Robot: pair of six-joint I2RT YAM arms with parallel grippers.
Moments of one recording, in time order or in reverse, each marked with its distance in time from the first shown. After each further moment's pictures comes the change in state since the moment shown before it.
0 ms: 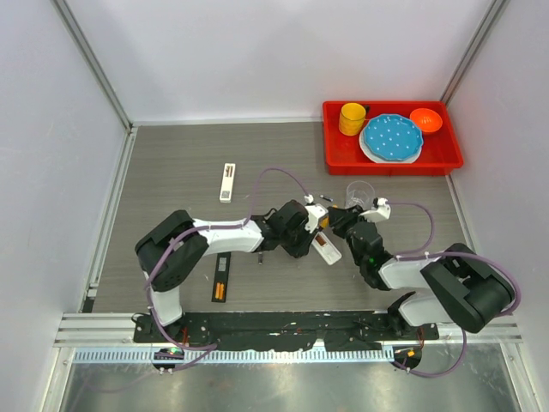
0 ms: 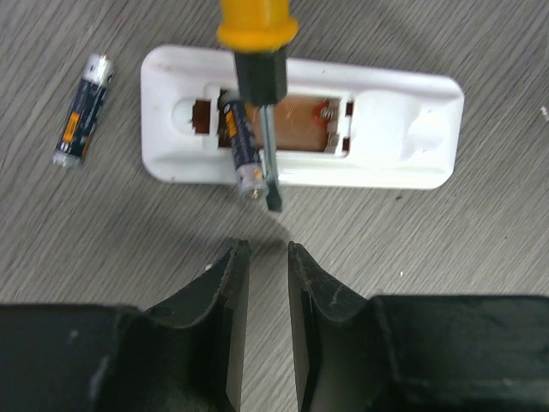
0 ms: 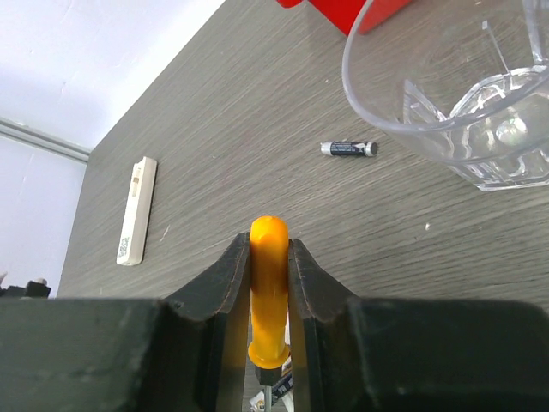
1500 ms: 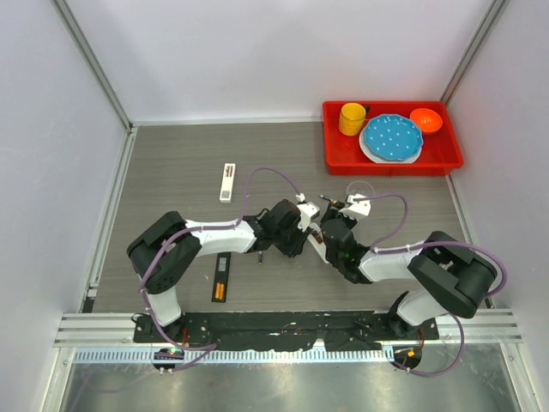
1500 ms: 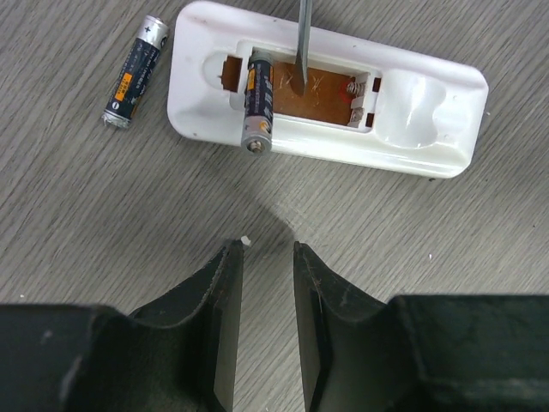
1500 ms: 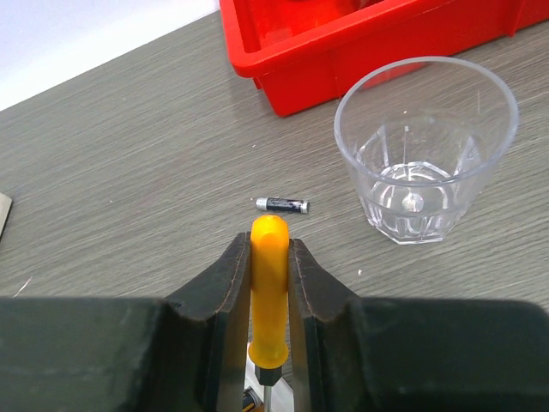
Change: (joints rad) left arm 0.033 -0.061 -0.078 0.021 -0.019 -0.004; right arm 0.229 0.111 0.196 -0.135 0.545 -0.344
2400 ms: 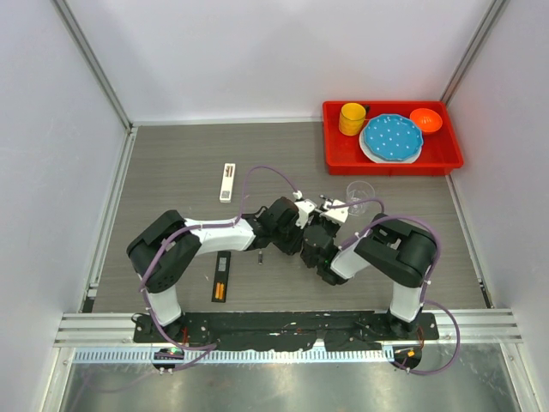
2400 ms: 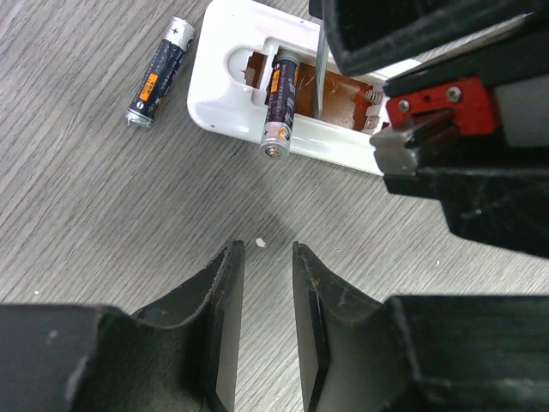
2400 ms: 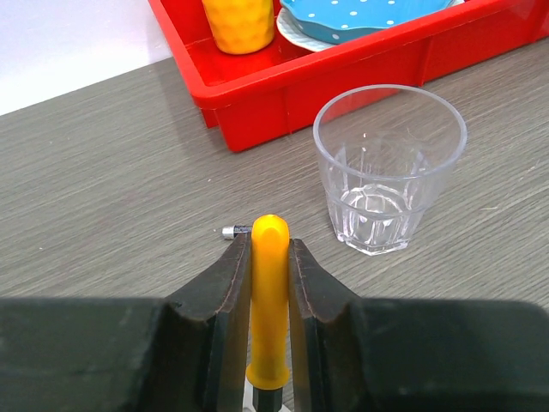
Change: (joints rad) left arm 0.011 0.004 0.006 -0.005 0.006 -0.018; right arm 0.124 0.365 0.129 0.472 0.392 -0.370
